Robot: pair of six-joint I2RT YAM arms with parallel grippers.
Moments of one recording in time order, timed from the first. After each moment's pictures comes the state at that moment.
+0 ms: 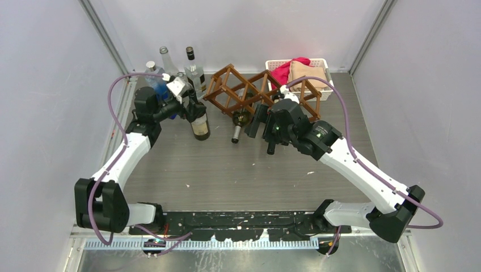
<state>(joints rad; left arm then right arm) -0.13 1.29 0.93 0.20 0.68 0.23 0.78 1.19 1.29 -0.77 0.18 0.84</state>
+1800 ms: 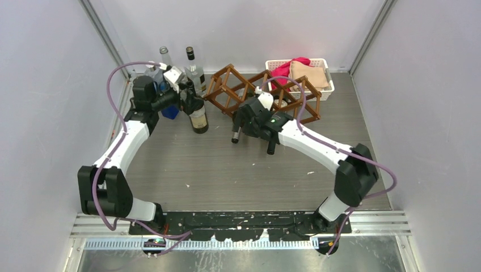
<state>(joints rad) -0.09 1.41 1.07 0.13 0.69 0.21 0.78 1.56 1.31 -0.59 0.33 0.85</state>
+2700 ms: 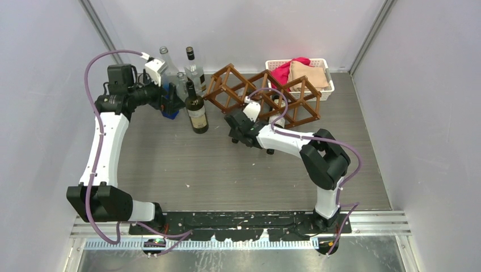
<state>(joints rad) 0.03 1.37 1.49 -0.72 0.67 0.30 0.82 1.86 1.28 -0.25 0.46 0.92</state>
